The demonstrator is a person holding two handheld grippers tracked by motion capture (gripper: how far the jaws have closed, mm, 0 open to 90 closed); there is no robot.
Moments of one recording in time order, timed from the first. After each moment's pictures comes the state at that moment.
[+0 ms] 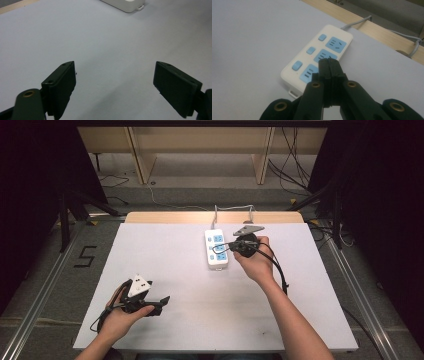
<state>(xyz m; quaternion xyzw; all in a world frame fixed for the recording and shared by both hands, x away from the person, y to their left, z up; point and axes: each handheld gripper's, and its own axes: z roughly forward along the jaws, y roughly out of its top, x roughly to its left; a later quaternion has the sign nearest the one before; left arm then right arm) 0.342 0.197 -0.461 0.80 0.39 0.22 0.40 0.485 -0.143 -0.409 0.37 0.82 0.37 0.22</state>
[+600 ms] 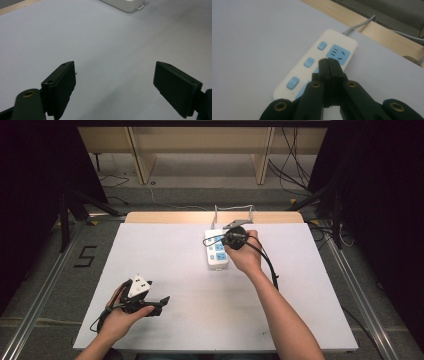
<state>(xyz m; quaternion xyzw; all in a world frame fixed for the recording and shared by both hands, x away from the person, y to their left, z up) 0.342 0.198 -0.461 0.80 0.38 0.22 0.40 0.515 -0.117 -0.416 0.38 0.83 0.35 0.21</state>
